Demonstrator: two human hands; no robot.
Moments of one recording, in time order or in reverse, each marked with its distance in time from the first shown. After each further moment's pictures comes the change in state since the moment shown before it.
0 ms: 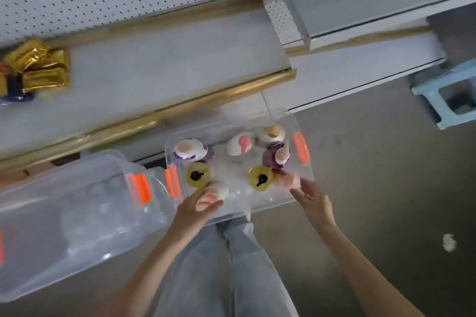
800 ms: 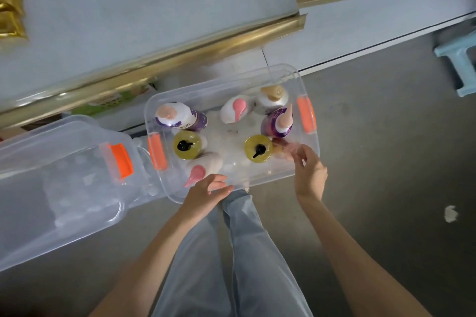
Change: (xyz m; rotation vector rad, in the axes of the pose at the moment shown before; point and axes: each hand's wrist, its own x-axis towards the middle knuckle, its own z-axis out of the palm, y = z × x) left_hand 0.032 -0.051 0.056 0.186 -0.130 -0.198; right_hand 0.029 0.028 0.042 -0.252 0.378 -0.262
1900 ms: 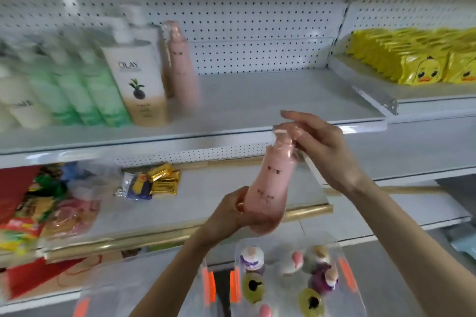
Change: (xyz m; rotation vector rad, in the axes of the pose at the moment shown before) left_hand -0.239 0.167 -0.243 -0.137 0.178 0.838; right_hand -0.101 -0.462 -0.233 0.748 -0.517 -0.957
